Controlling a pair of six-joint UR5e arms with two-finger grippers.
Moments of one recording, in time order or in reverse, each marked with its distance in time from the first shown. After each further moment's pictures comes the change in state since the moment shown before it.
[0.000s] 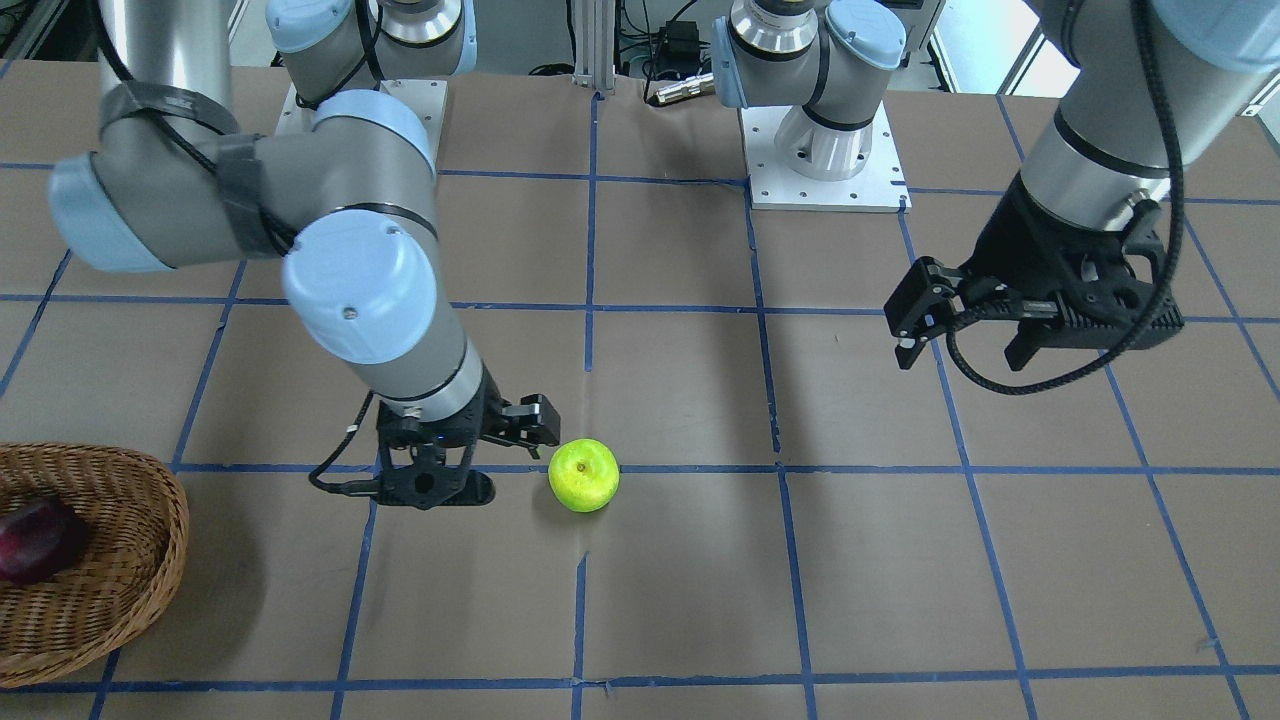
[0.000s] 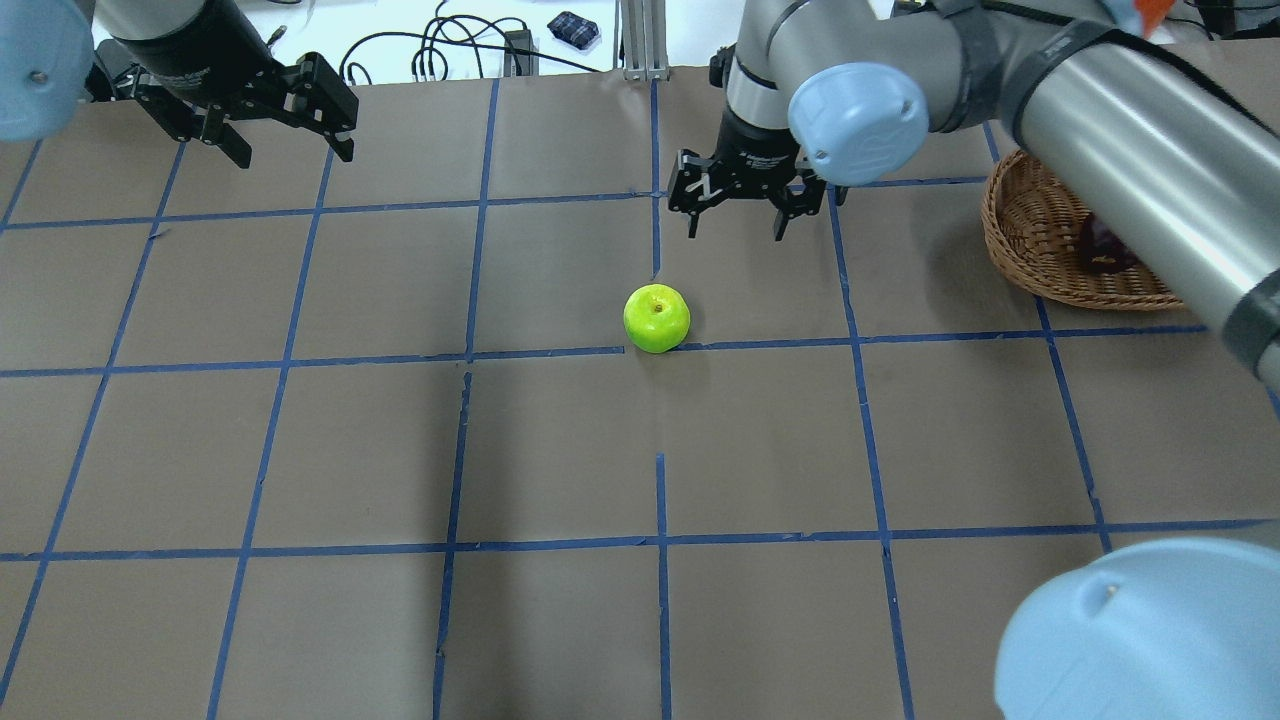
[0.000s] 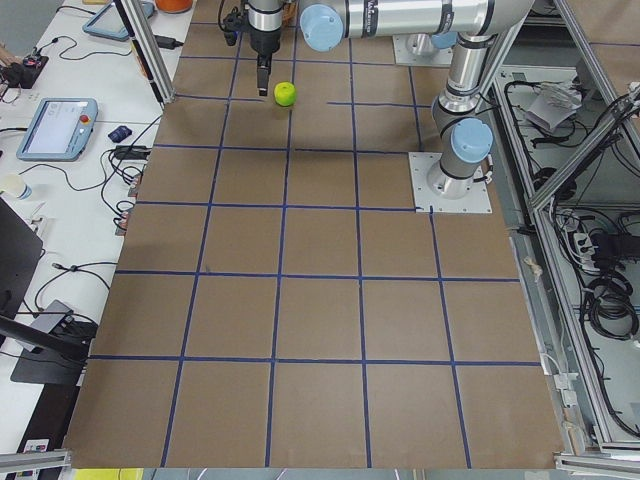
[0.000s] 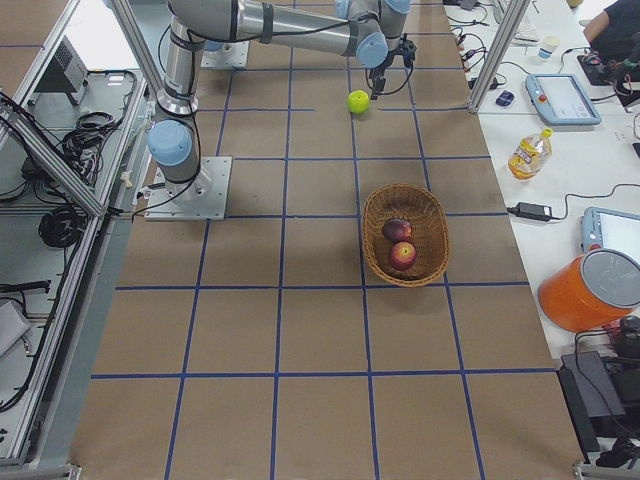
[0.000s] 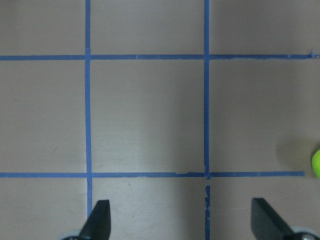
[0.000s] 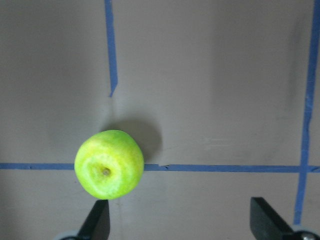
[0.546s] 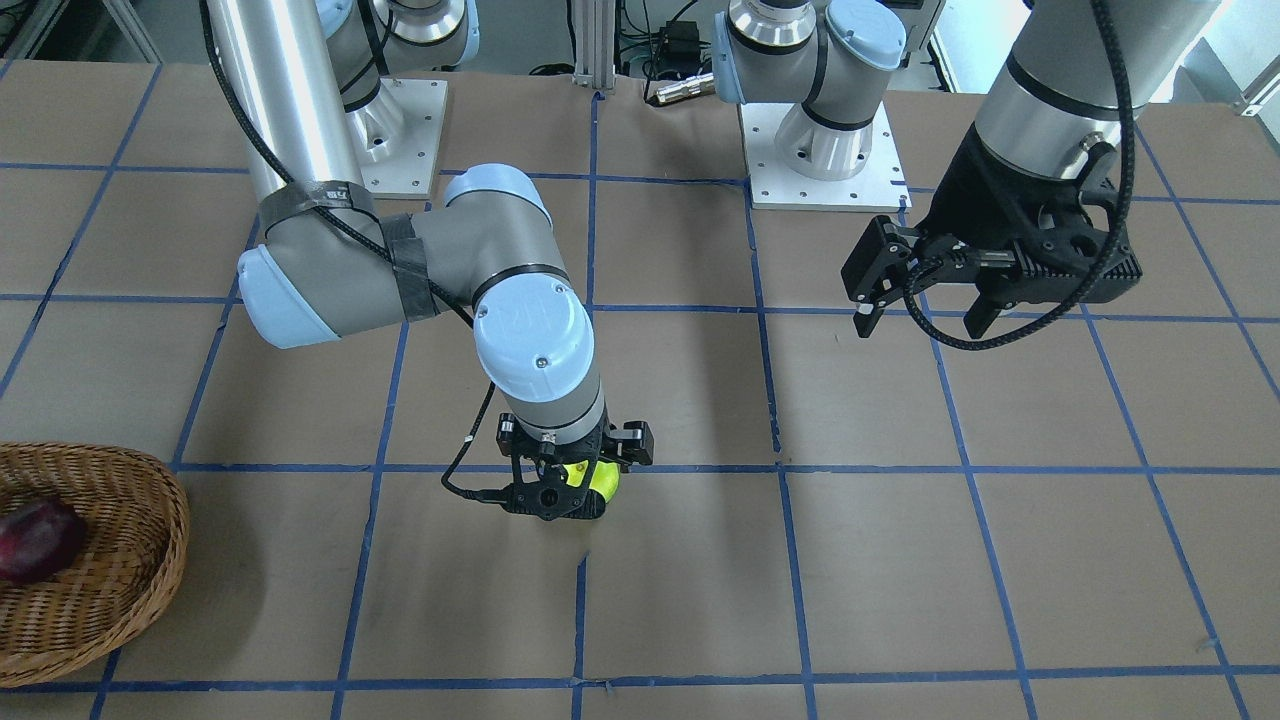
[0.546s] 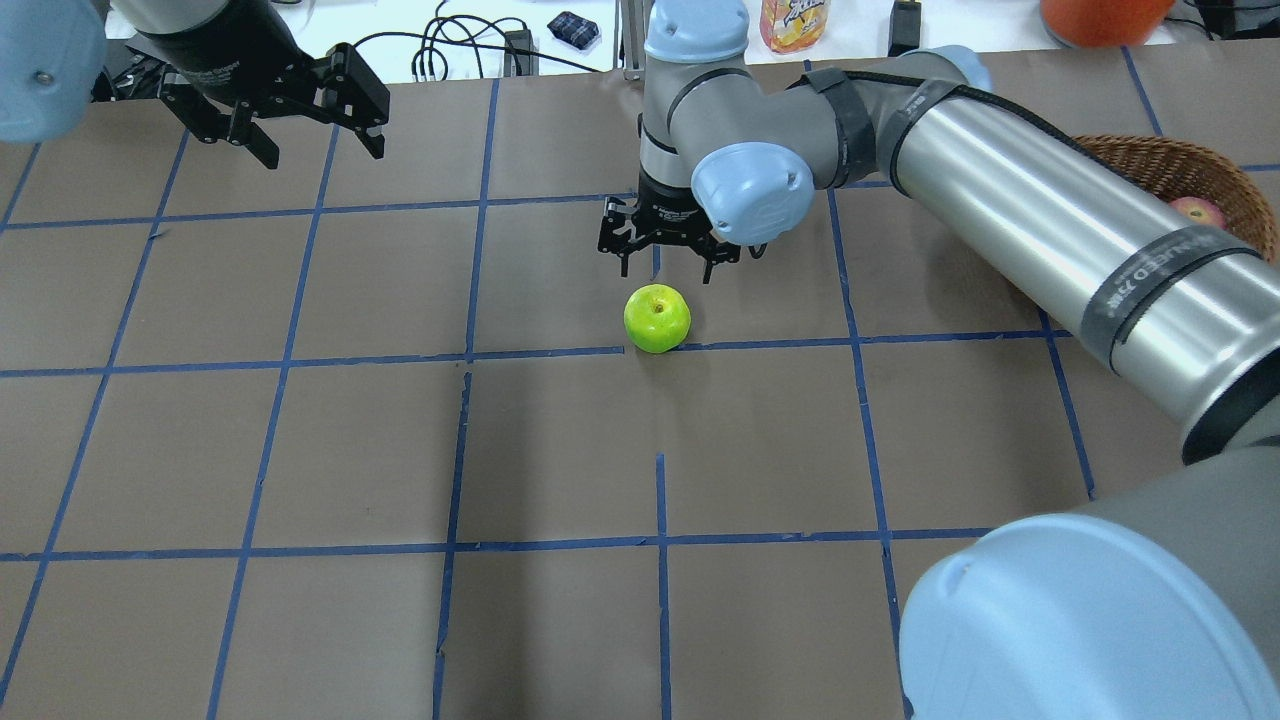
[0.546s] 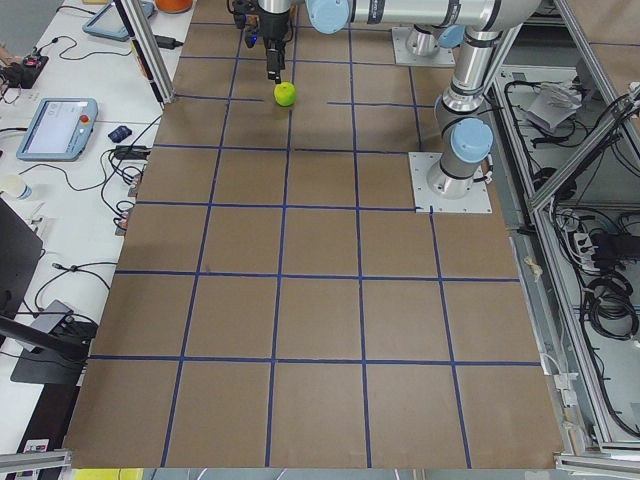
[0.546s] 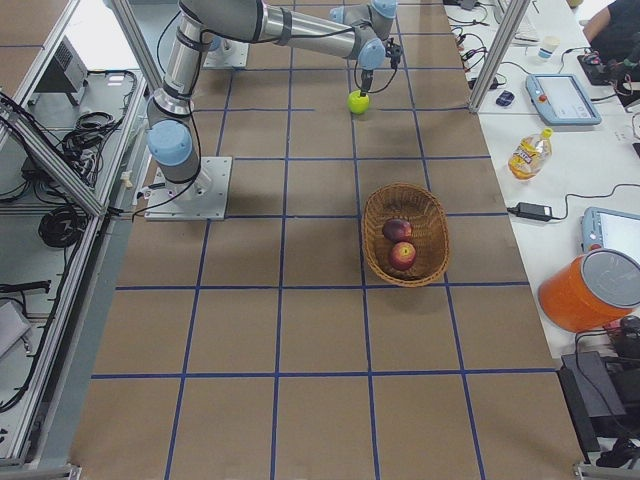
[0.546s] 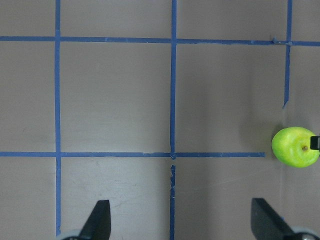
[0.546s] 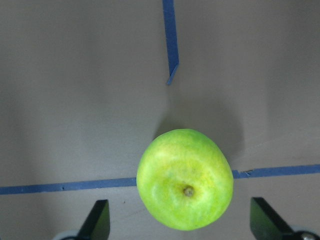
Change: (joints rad) left arm -0.033 0.027 0.006 -0.016 -0.022 -0.069; right arm 0.107 0.114 -0.001 -0.097 0.000 0.173
